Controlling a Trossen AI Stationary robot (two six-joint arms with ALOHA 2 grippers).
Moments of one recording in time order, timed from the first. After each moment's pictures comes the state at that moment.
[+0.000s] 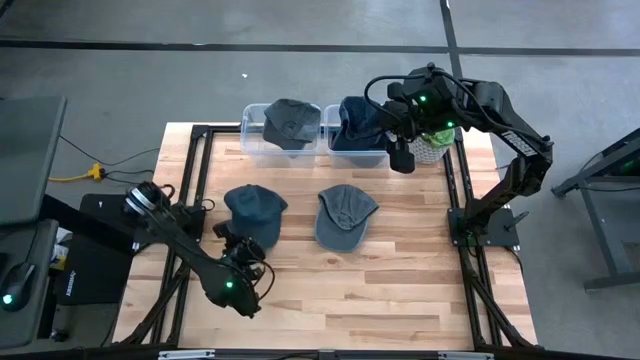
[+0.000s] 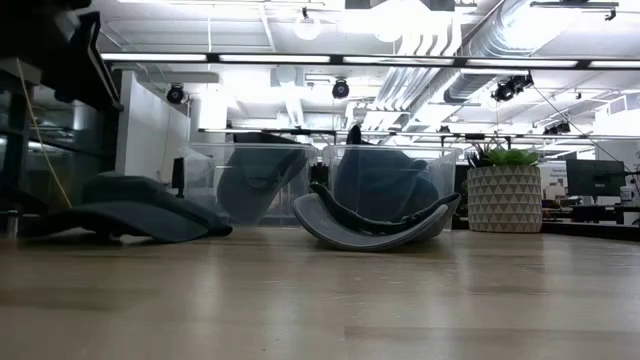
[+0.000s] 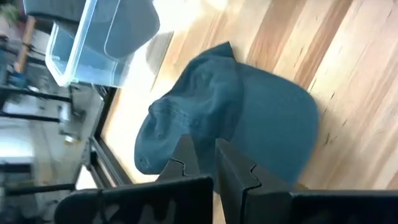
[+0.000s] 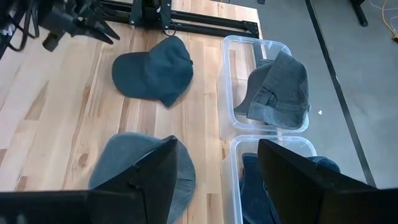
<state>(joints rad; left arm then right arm) -0.75 1.77 1.30 -1.57 -0.74 -1.29 -0.27 1.57 2.18 -1.31 -0.06 -0.30</state>
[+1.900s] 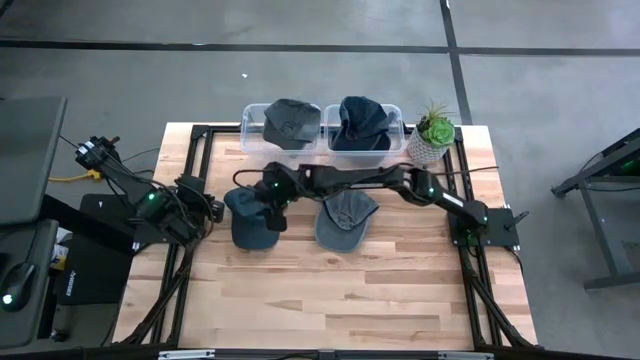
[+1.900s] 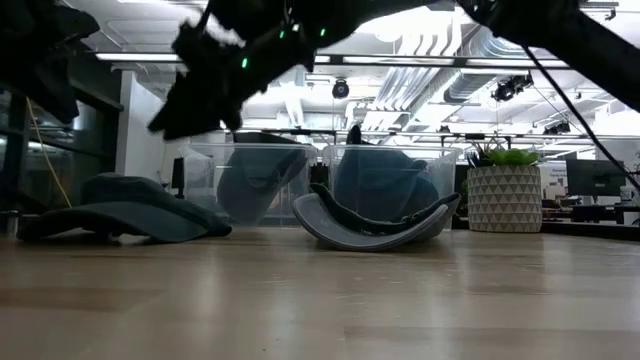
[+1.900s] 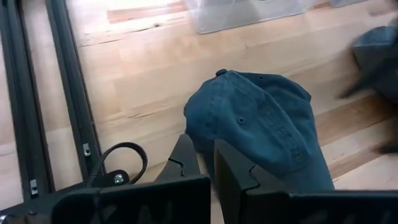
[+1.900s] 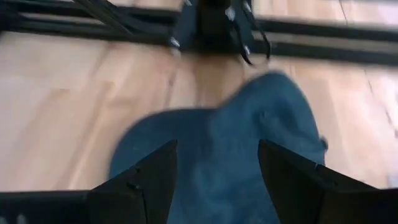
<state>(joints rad) -0.65 0.79 0.77 -1.55 -0.69 -1.94 -0.08 2.41 2.18 -0.38 -0.18 -0.11</state>
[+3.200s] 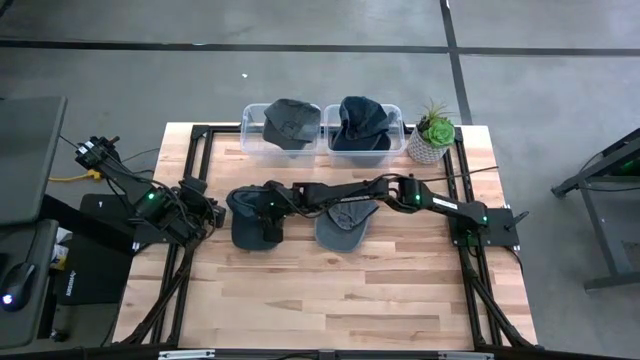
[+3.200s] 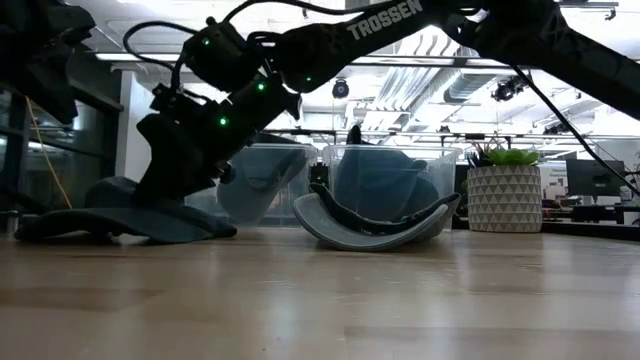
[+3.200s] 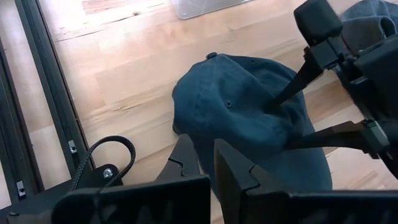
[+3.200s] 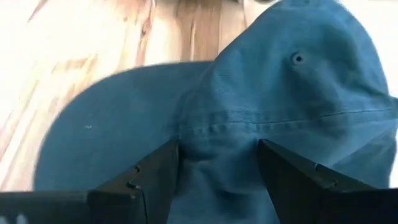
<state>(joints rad) -0.65 0.79 0.77 -1.48 -0.66 -1.83 -0.04 2.57 2.18 -0.31 -0.06 -0.04</state>
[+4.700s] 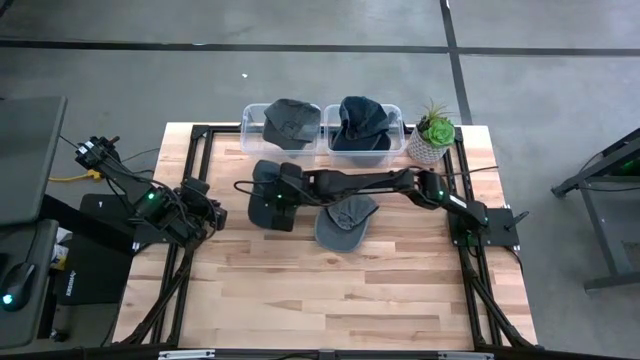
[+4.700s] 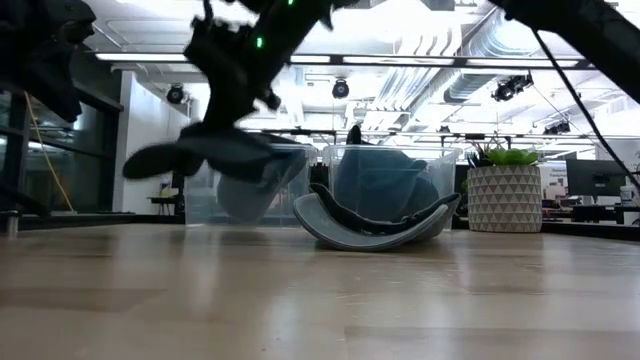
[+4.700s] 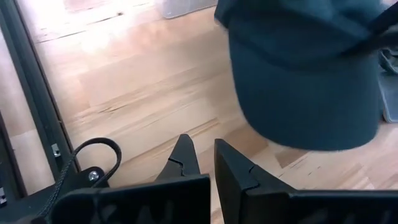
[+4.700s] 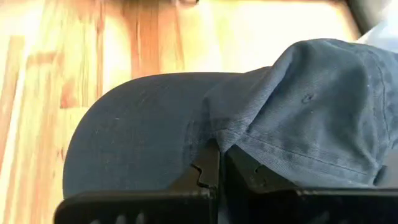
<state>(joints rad) -0.65 0.79 0.77 -1.43 -0.66 -1.79 -0.02 2.35 2.18 -0.64 0.19 0.00</state>
